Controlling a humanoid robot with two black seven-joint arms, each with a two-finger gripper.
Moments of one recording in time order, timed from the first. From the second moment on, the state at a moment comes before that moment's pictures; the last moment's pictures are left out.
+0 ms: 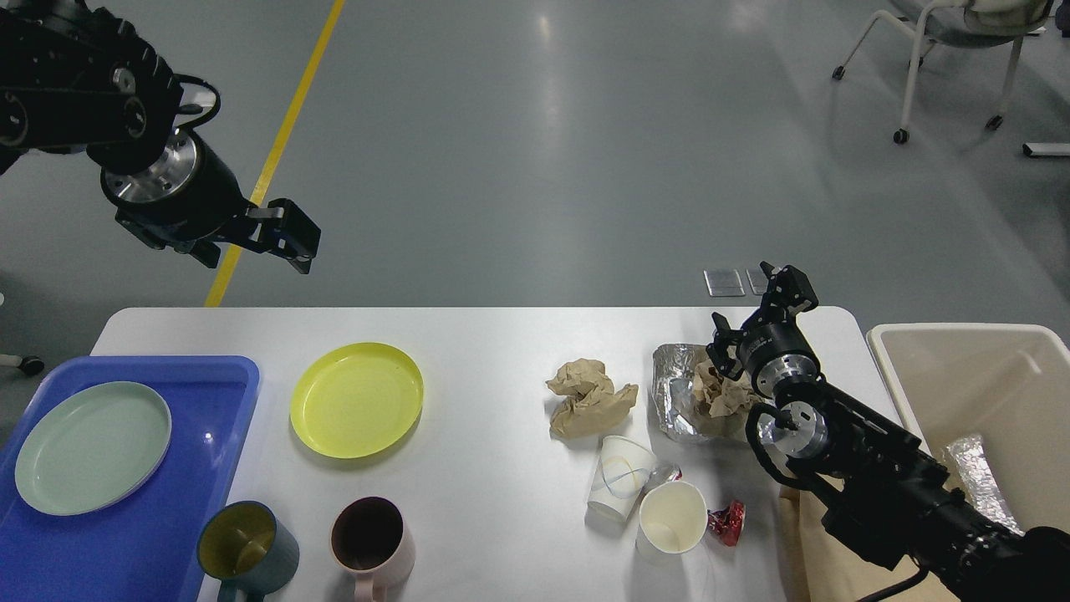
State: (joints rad) left arm -2.25 0.29 1.41 -1.29 0.13 -0.65 -0.10; right arm 0.60 -0.14 0.71 0.65 -0.04 -0.06 0.36
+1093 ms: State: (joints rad) left arm -2.80 0.01 1.51 -1.67 -0.32 -0.96 -0.07; right arm 0.60 -0.14 0.71 0.65 -0.04 -0.06 0.36
